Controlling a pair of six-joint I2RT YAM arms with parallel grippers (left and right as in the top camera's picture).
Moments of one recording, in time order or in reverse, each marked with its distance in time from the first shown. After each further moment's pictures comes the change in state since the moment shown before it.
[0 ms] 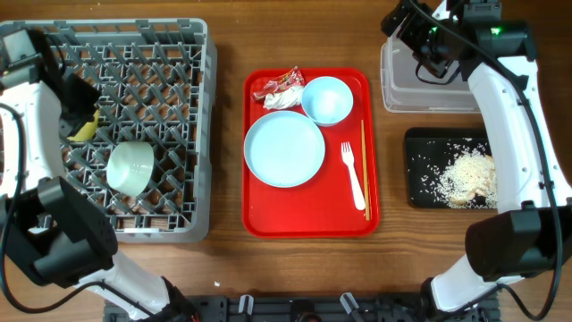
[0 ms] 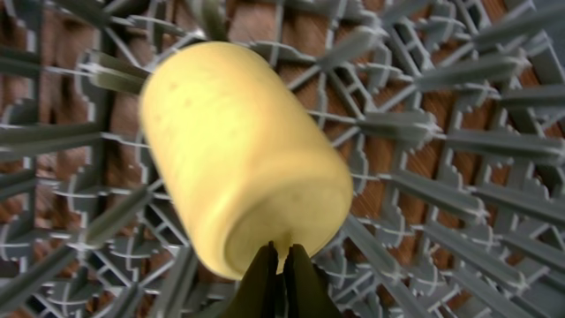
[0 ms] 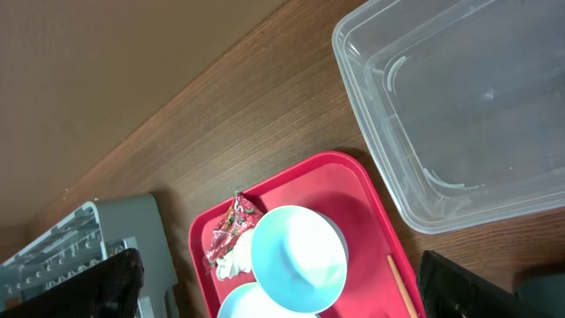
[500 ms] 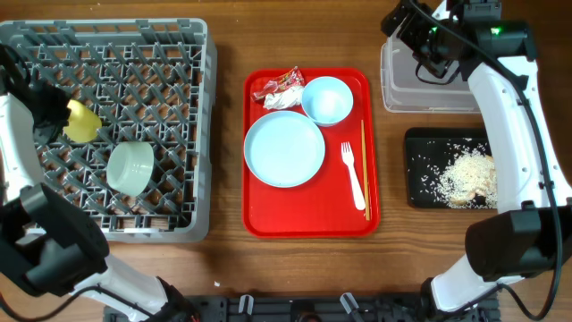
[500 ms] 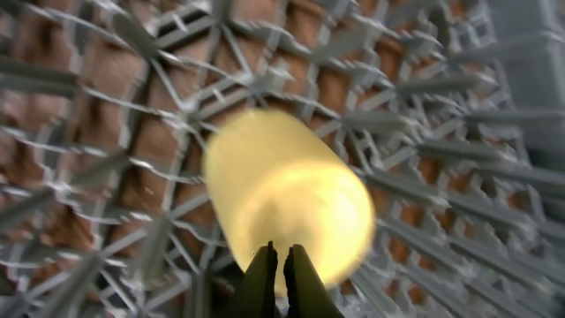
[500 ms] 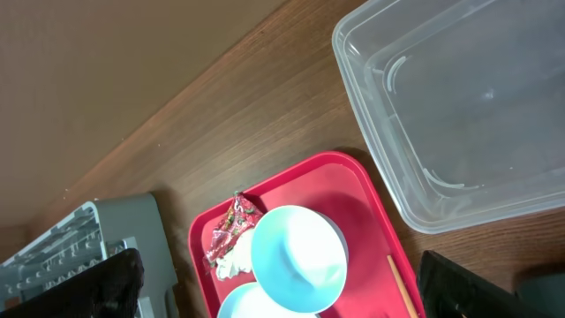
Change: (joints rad) left arm 0.127 -0.018 0.000 0.047 0.114 -0.050; right arm 0.000 0.000 0.000 0.000 0.000 0.000
